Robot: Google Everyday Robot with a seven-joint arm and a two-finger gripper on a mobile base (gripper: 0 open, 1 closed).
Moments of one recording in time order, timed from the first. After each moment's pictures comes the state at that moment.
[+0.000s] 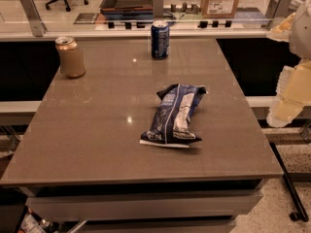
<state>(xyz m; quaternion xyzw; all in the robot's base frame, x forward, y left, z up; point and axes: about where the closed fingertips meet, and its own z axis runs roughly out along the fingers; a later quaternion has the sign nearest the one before) 0.437 -0.210 0.999 -0.60 0.77 -0.06 0.19</state>
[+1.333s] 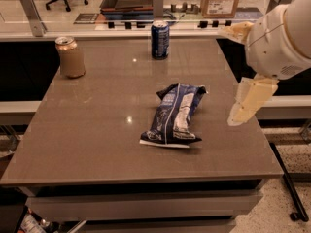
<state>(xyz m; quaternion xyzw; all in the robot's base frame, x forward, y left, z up) 0.468 -0.140 0.979 -0.70 0.63 -0.05 0.32</state>
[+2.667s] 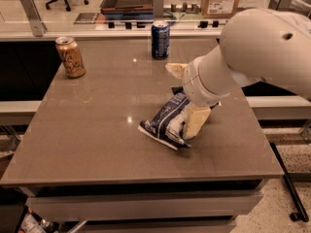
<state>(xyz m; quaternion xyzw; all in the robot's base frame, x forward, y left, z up) 0.519 -0.060 0.870 -0.77 0.56 -0.07 0.30</state>
